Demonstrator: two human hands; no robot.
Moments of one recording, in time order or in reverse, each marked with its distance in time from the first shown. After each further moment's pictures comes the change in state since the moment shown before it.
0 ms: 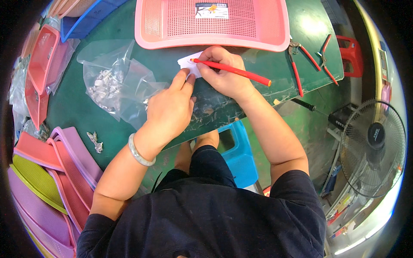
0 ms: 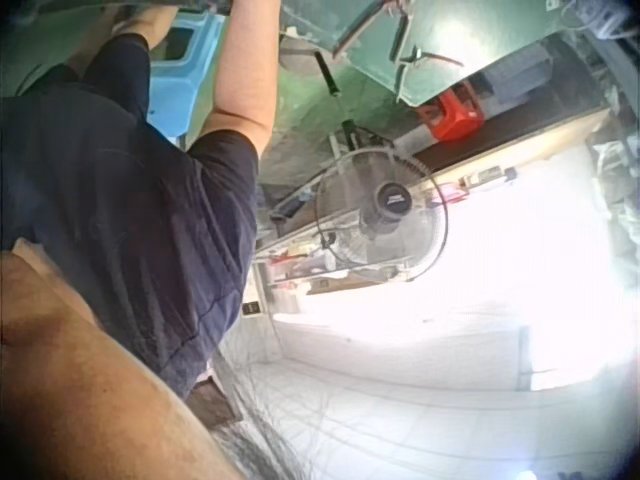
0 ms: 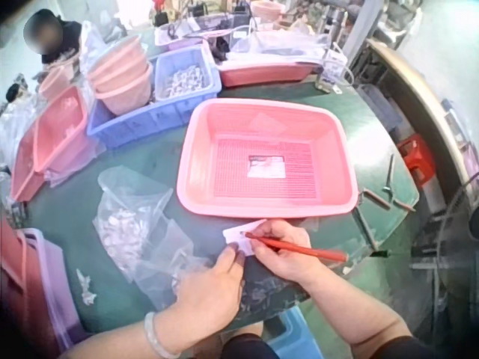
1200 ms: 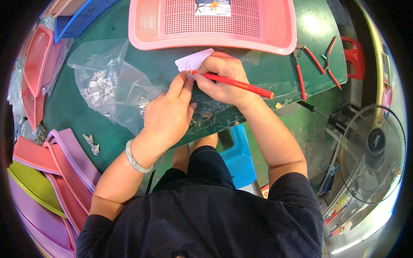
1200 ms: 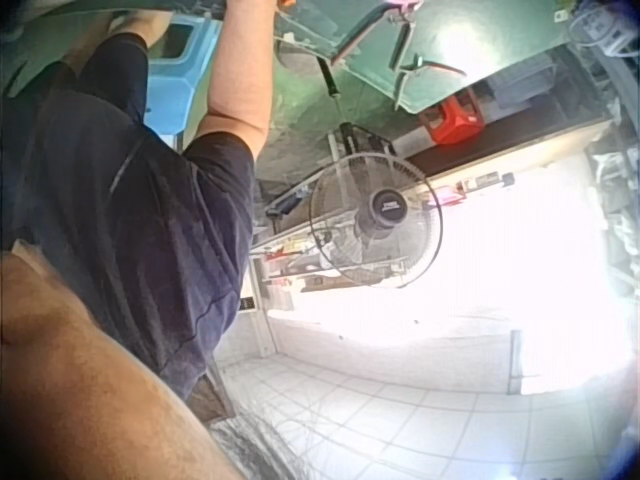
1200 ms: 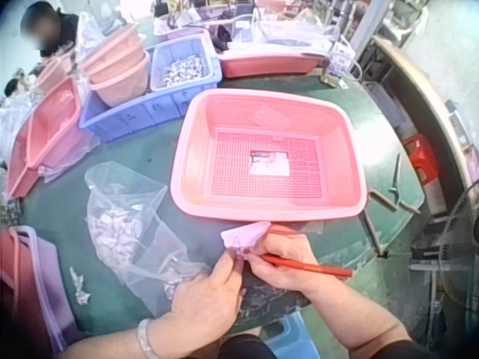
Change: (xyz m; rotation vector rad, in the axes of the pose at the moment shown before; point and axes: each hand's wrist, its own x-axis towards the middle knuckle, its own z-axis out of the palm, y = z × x) left_hand -0.003 -0.001 0.004 -0.023 -0.002 0.009; right_hand 0.001 0.010 -0.002 -0.072 -0.082 -0.312
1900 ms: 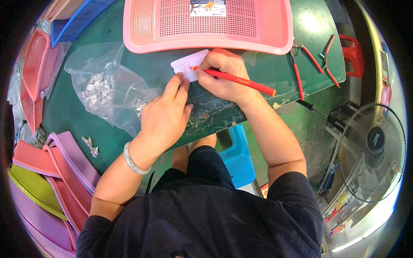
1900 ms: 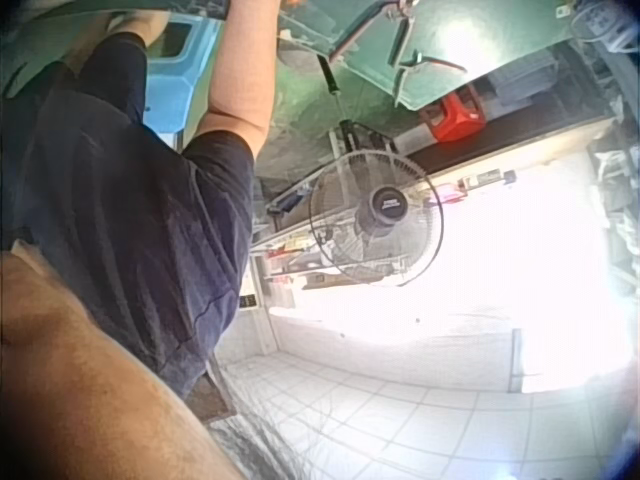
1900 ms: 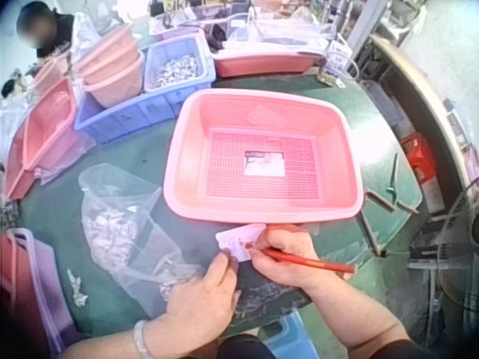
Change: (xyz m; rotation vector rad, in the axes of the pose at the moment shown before) left_hand 0.001 0.002 -0.002 -0.013 -0.009 -0.024; right_hand -0.002 0.004 -0.009 0.006 0.010 0.130
